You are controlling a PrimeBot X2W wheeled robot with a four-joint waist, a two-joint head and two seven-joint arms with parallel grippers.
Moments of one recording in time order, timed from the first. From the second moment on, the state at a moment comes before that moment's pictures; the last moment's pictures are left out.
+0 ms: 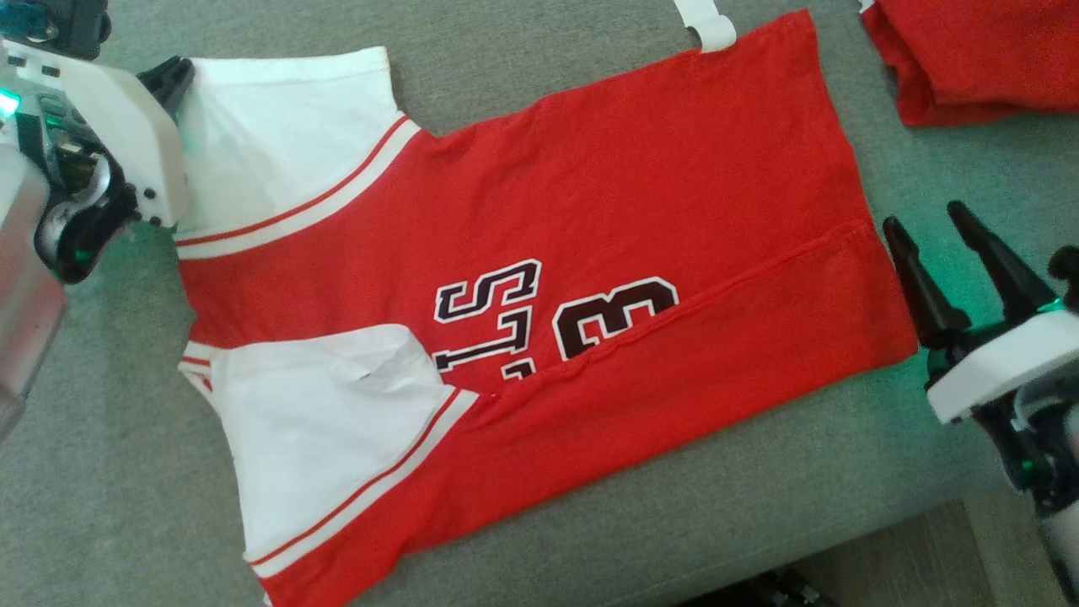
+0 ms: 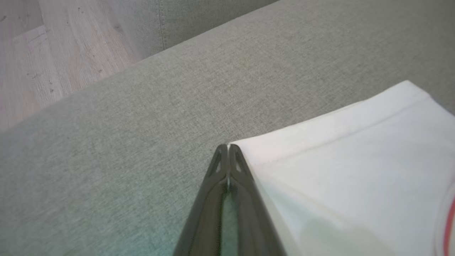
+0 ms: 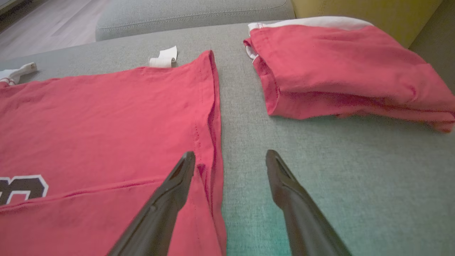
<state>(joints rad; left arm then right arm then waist) -1.07 0.59 -0.88 0.68 -0.87 -0.13 0.40 -0.23 -0.46 0.22 0.14 0.55 0.13 0.06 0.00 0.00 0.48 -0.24</state>
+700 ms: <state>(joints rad) -1.20 0.56 -1.03 0.53 -0.81 -0.13 0.13 -0.73 -0.48 0.33 0.50 0.54 0.13 0.26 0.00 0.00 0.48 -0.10</state>
